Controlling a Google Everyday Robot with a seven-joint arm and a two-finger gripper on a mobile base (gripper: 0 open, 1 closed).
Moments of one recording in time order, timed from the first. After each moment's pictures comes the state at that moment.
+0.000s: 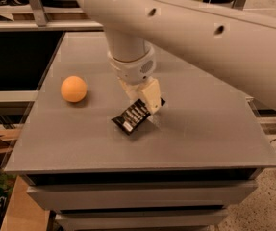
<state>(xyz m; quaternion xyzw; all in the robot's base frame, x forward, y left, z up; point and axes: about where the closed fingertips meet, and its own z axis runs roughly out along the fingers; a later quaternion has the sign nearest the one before) 0.516 -0.012 0.863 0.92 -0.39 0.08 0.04</state>
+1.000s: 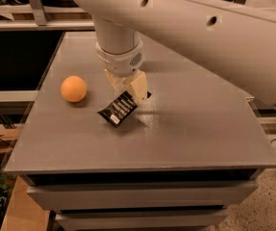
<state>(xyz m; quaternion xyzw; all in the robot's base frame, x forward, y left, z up) 0.532 0.021 0.874 0.93 -0.35 0.08 -0.01</state>
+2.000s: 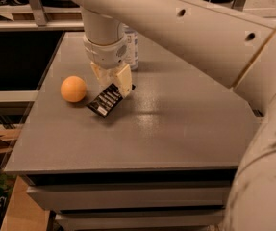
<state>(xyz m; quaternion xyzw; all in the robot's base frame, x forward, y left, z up) 0.565 0.062 0.869 0.95 -0.30 0.05 -0.03</state>
